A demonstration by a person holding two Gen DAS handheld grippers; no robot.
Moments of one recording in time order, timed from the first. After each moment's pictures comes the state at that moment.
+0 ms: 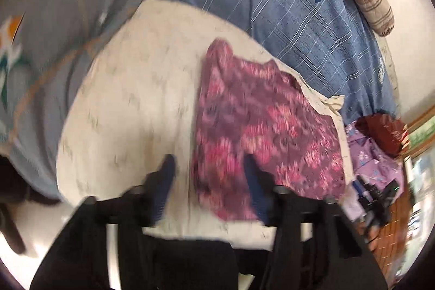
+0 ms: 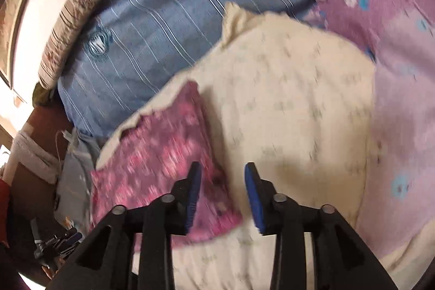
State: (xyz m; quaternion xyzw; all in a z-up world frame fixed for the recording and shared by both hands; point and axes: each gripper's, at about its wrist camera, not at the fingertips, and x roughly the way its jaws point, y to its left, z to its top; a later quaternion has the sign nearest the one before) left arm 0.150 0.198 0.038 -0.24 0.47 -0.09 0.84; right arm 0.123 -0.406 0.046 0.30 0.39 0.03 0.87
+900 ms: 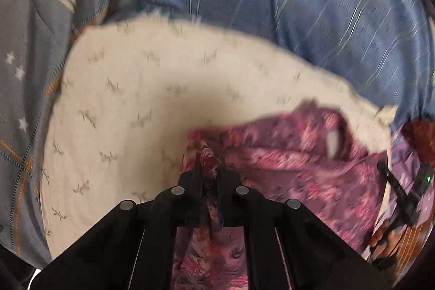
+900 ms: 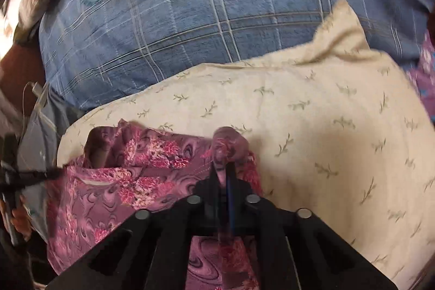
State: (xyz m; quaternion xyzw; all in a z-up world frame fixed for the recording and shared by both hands) left arm 0.356 0.151 0.028 -0.15 0.55 -0.04 0.82; right arm 0.331 -0.318 0.033 0.13 0.46 0.07 0.88
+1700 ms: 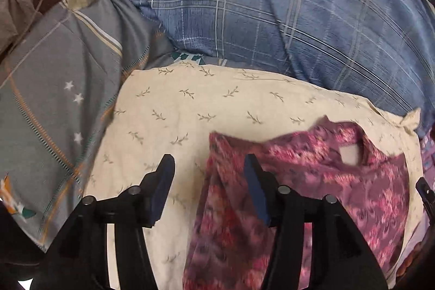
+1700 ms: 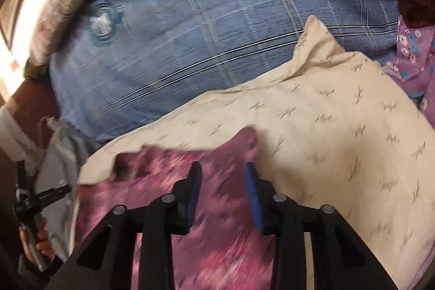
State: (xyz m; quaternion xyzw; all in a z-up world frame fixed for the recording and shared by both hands) left arm 0.304 0.134 0.061 -0.06 0.48 0.06 0.87; right arm 0.275 -0.324 0.055 0.21 0.40 0.06 0.89
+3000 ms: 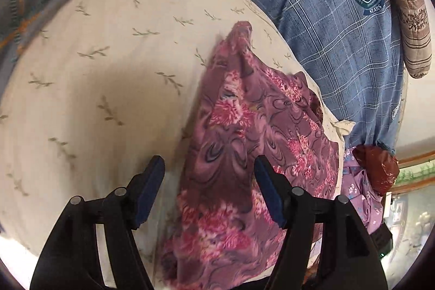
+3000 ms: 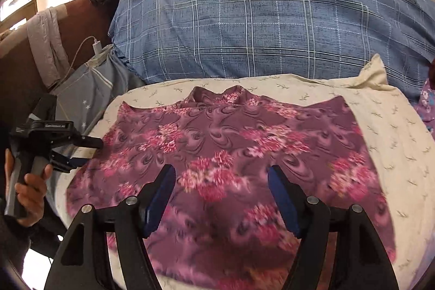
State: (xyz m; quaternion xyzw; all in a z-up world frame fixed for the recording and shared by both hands) left arm 0.257 0.191 -0.023 -0.33 0.55 -0.09 0.76; right arm 0.185 -0.161 0.053 0.03 0.36 0.12 0.93
